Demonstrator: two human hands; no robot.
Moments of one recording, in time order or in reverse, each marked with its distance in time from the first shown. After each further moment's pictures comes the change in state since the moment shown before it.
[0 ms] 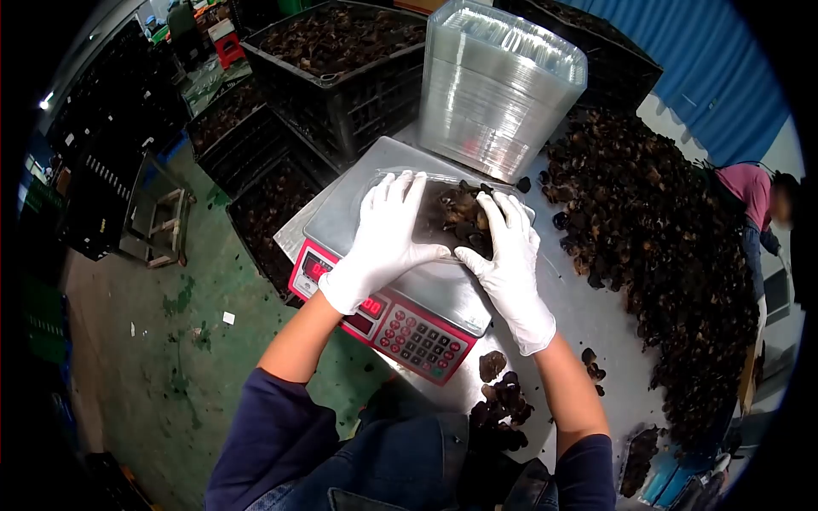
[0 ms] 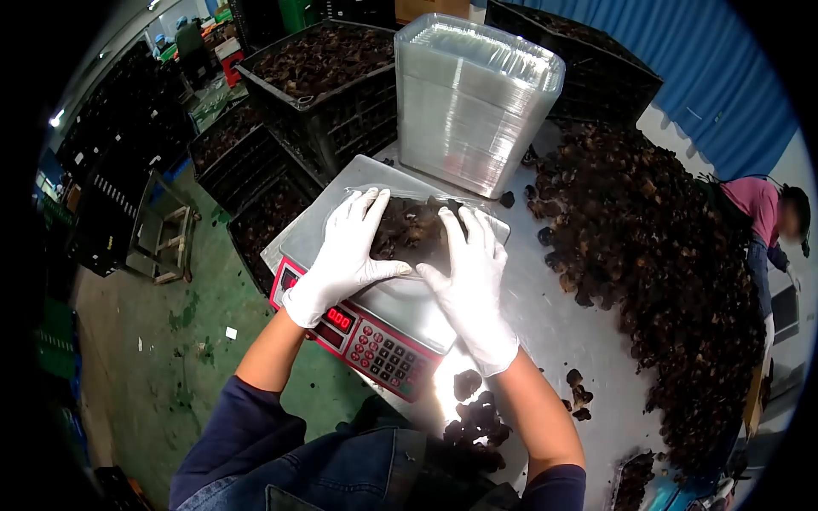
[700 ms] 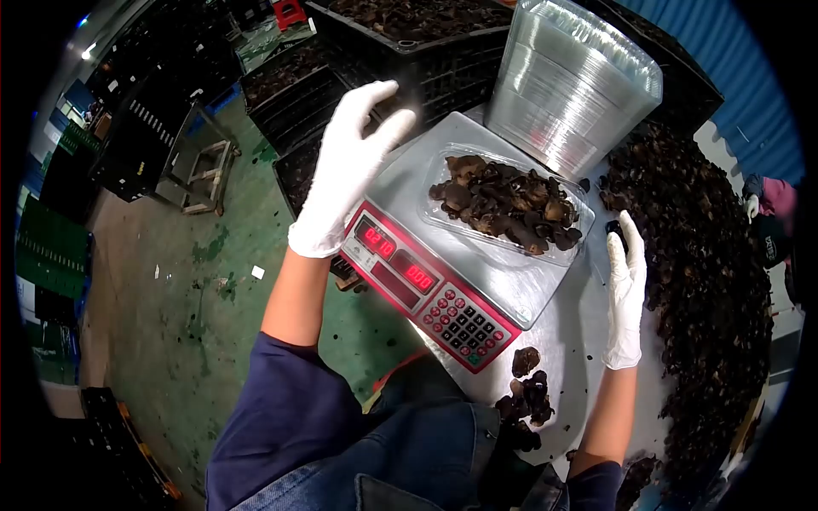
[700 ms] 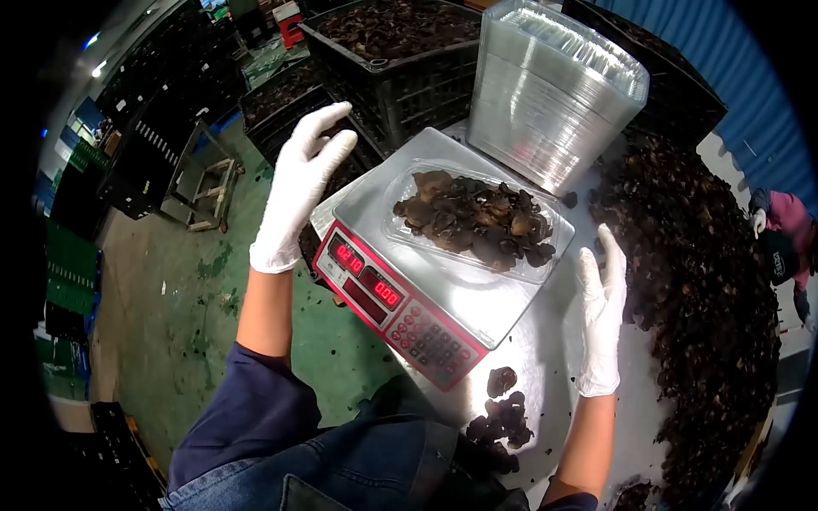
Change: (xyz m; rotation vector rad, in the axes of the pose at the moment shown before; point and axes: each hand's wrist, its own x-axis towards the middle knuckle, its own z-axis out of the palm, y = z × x) left_hand -0.006 -0.046 -0.099 -0.426 0.444 -0.272; right_hand -0.021 0.050 -0.050 0.569 0.117 0.318
